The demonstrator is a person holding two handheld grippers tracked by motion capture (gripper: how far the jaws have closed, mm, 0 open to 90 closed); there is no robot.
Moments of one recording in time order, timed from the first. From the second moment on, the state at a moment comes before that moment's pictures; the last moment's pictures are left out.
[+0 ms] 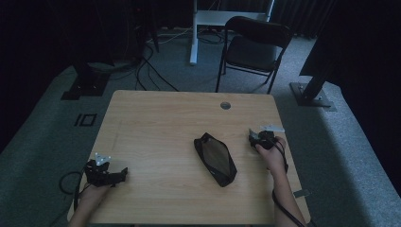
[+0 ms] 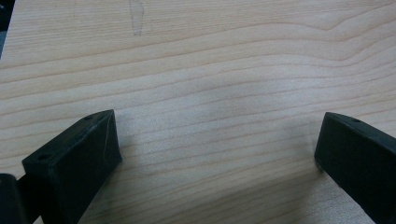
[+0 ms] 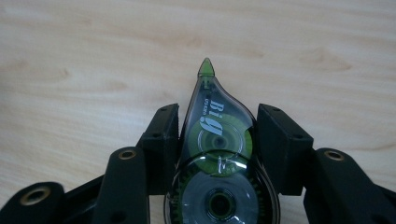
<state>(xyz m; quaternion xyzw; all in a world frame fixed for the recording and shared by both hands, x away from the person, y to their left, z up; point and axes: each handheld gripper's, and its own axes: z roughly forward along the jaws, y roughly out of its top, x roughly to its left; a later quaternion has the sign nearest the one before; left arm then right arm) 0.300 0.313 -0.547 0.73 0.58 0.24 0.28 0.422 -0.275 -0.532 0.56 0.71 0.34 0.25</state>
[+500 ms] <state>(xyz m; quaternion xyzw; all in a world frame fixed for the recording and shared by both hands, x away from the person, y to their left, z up) 0.300 0.313 -0.547 0.73 0.58 0.23 0.28 0.410 -0.266 -0.497 0.54 0.71 0.36 0.25</state>
